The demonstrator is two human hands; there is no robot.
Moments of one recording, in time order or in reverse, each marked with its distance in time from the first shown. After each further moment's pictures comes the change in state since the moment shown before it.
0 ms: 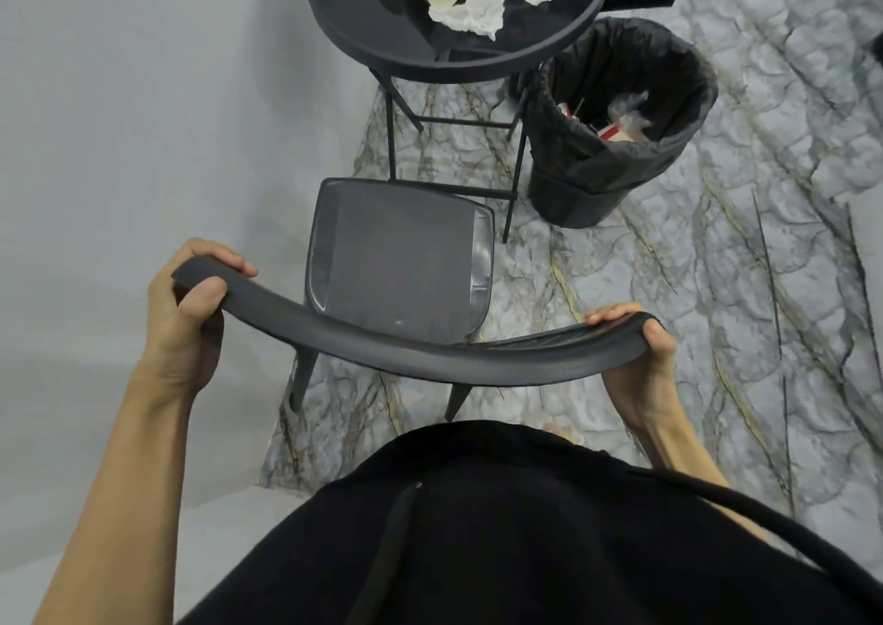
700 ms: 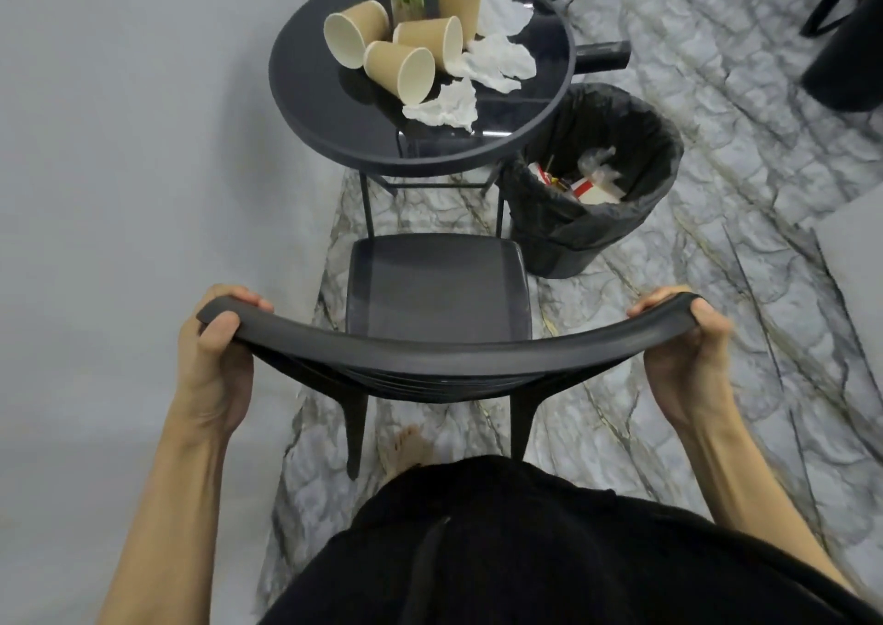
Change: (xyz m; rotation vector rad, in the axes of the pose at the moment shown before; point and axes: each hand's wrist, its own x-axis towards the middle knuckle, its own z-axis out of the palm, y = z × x) left_hand 0.138 -0.019 0.015 -0.195 -0.018 -0.062; right_hand 0.109 -0.067 0.043 -0.013 0.172 -0.208
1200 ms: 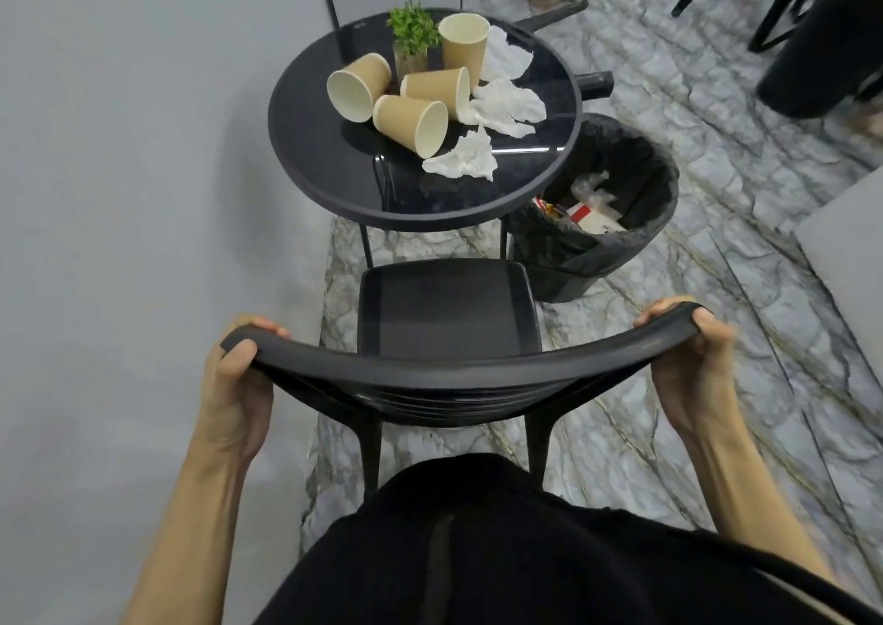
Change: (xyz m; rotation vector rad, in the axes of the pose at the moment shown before) left_hand 0.106 -0.009 -0.058 -0.103 -0.089 -0.087; right_hand 0.054 0.032 0.077 -0.052 0.128 -0.068
